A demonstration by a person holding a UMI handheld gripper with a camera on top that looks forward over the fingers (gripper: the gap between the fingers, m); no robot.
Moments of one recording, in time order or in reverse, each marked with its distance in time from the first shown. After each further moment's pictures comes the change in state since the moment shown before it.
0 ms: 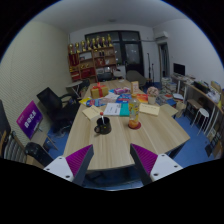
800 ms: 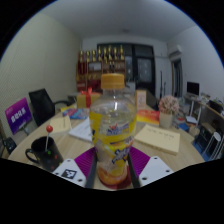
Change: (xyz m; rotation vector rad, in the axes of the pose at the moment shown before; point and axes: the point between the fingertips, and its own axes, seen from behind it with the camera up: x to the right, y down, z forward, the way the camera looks) arm 0.134 -0.076 0.398 0.223 -0.090 -0.151
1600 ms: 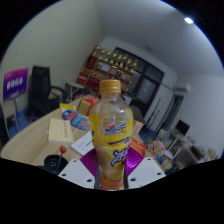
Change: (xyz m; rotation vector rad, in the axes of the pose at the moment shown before) arm -0.063 -0.131 -0.068 0.032 0.169 -0.417
